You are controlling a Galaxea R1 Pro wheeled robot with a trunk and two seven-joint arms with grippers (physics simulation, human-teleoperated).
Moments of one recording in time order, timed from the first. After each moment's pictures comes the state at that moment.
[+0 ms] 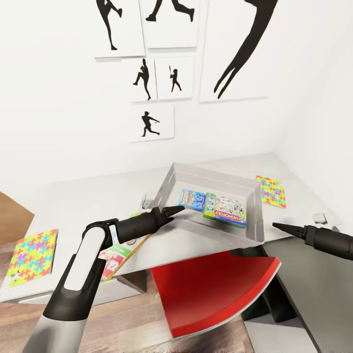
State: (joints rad) left arm -0.58 -0.05 -0.15 -1.61 1.27 1.01 0.11; right arm -0.34 -0.64 -0.25 -1.61 -0.99 1.04 0.58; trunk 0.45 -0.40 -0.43
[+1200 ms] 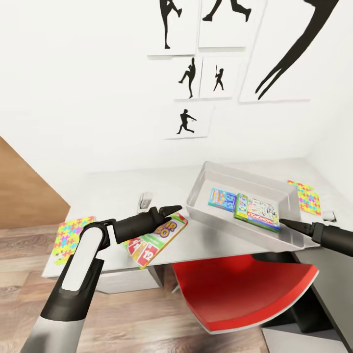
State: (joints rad) left arm -0.58 -0.04 -0.14 -1.61 1.27 1.01 0.11; right arm -0.33 -0.64 -0.31 -1.61 -0.99 1.04 0.58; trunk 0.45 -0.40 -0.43
